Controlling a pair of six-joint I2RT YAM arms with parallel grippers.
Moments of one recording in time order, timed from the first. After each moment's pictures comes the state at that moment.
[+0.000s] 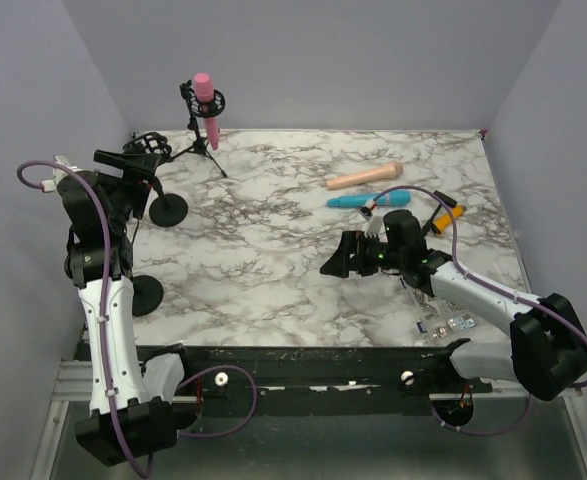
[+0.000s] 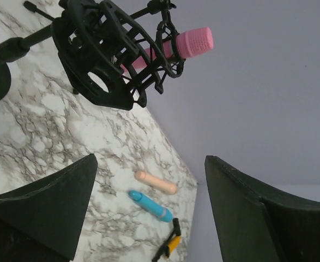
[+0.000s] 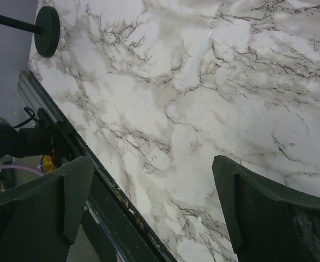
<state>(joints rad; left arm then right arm) 0.28 0.93 1.10 -0.36 0.22 -1.03 0.52 1.27 0.64 0.02 -0.50 0.52</state>
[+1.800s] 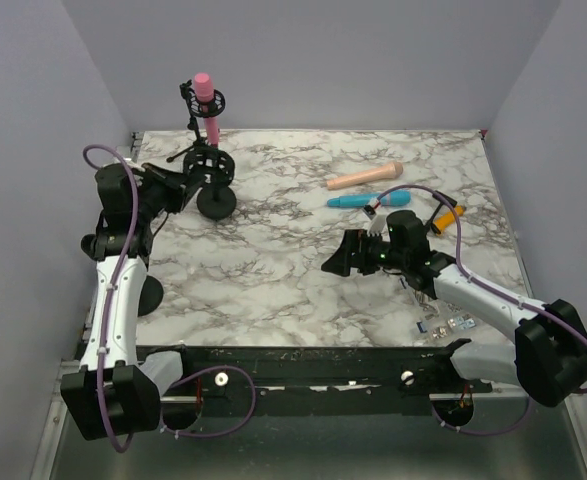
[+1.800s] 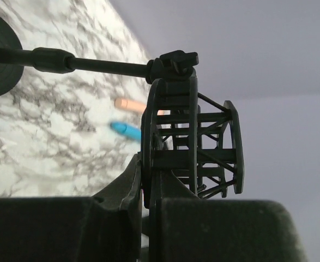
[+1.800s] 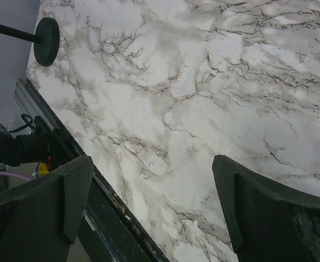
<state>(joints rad) 0.17 1.07 0.96 -0.14 0.47 -1.15 0.52 1.23 0.63 0.03 -0.46 0.51</state>
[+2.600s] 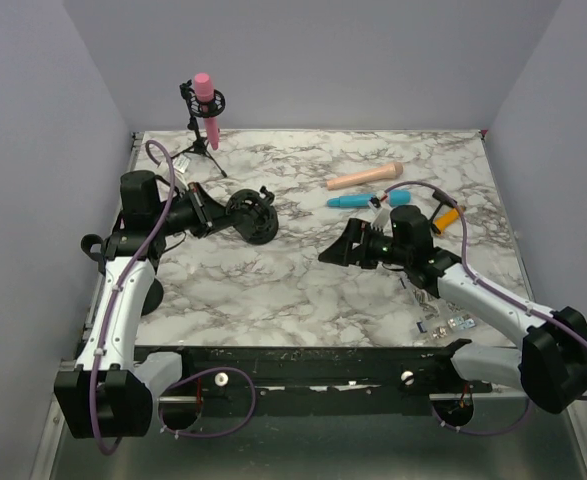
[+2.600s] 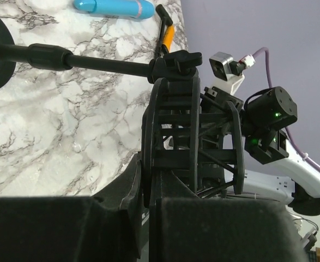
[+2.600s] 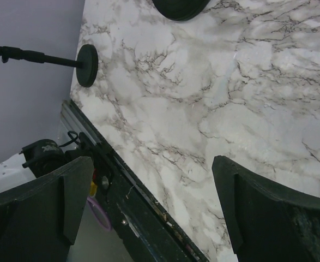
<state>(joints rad) 0.01 1.06 0.96 -0.38 0.91 -0.70 0.53 1.19 0.66 0.03 -0.47 0.69</state>
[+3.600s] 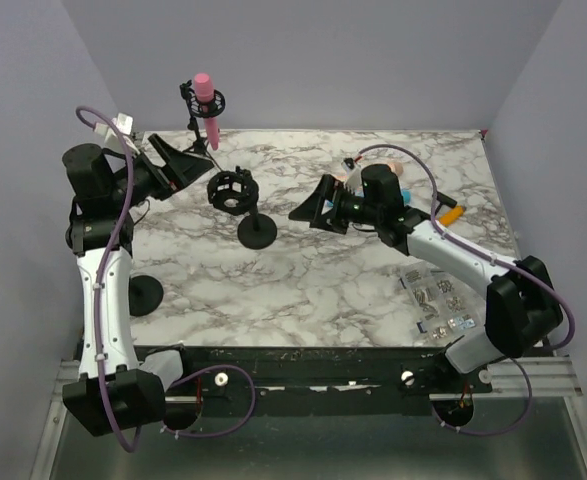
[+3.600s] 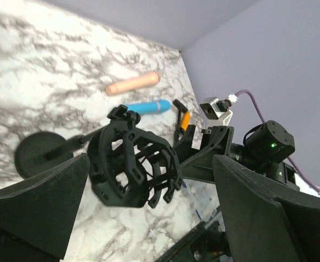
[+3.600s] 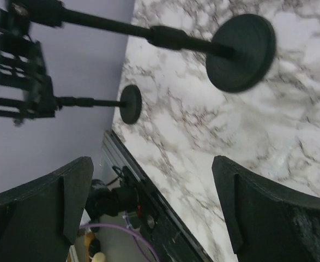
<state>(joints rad) 0.22 1.10 1.15 -0.29 0.87 -0.70 0.58 1.49 1.00 0.05 -0.48 0.84</state>
